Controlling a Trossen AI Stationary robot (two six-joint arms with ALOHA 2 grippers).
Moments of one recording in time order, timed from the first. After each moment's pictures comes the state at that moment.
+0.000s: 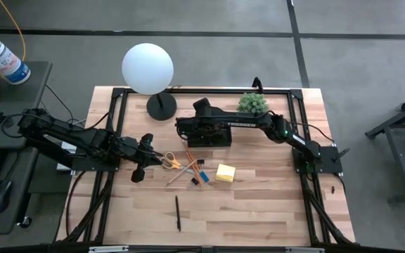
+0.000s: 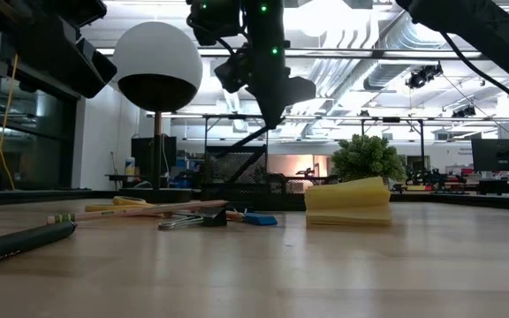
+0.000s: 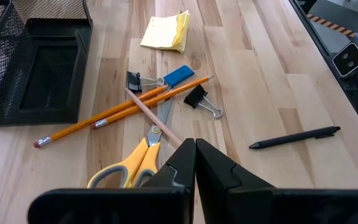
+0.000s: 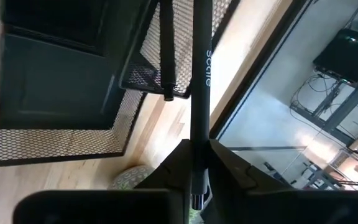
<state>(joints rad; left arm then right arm) -0.14 0.78 0.49 -0.37 -0.07 -0.18 -0.08 2.36 2.34 -1.56 0.66 -0.50</state>
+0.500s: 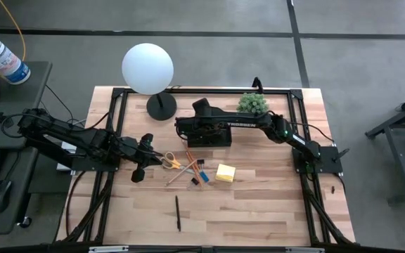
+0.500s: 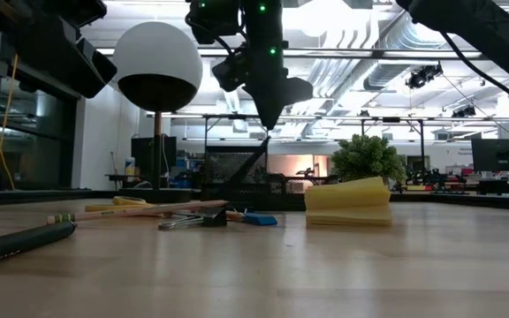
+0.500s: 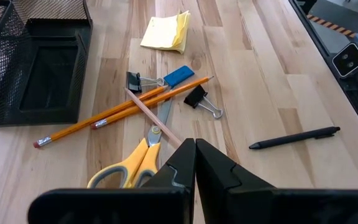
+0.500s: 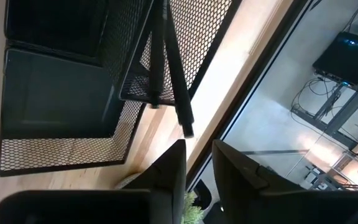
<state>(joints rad) -0.14 0.78 0.49 -0.37 -0.07 -0.18 -0.08 2.36 2.34 -1.53 0.64 -0.50</state>
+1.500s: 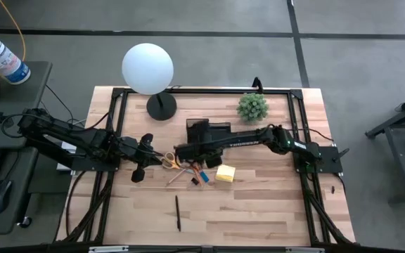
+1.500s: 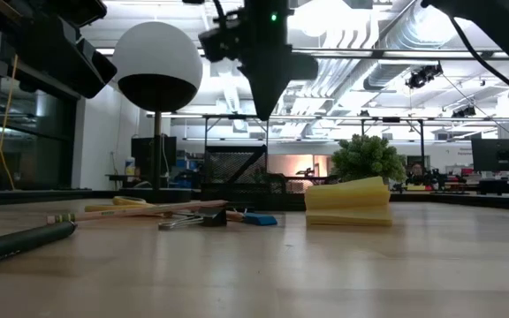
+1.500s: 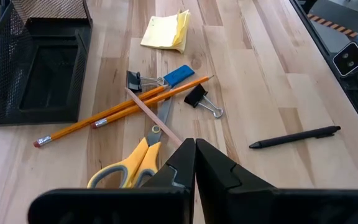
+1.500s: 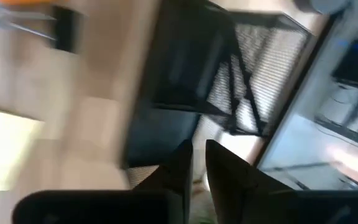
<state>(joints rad) -0.14 0.78 0.49 -0.37 -0.07 -0.18 0.11 2.36 2.34 -1.57 0.55 -0.21</state>
